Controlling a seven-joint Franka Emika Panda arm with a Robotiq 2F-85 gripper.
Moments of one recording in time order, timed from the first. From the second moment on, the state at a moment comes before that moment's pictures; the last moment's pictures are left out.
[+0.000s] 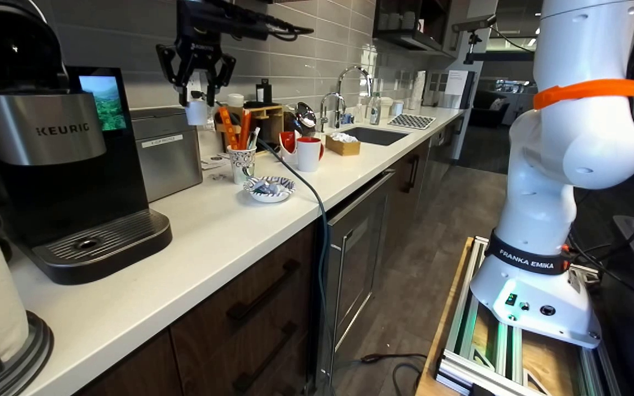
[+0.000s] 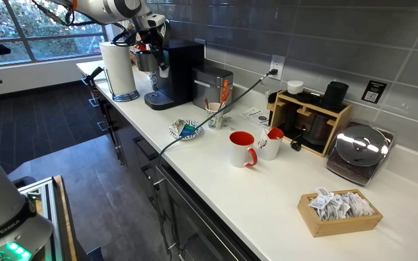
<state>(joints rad) 0.34 0.14 0.11 -1.71 -0.22 2.11 0.76</state>
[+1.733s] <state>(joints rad) 0.33 0.34 -0.04 -1.96 -0.47 2.64 1.18</state>
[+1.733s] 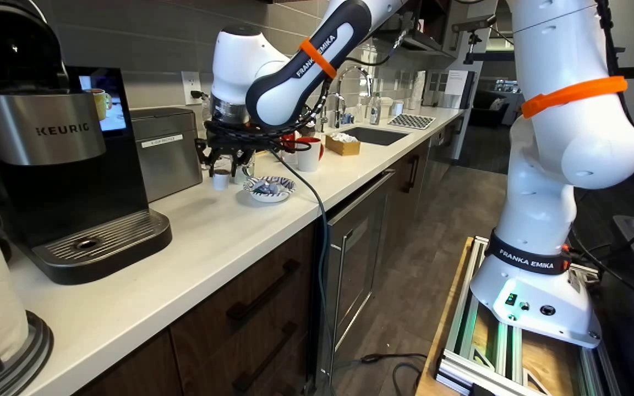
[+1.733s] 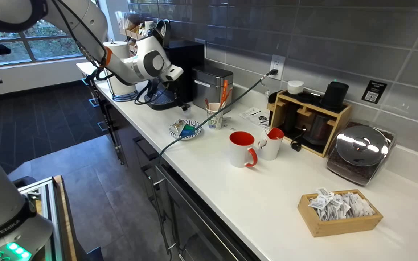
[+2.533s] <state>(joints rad) 0.42 0.38 -0.05 -1.96 -0.57 2.64 1.26</state>
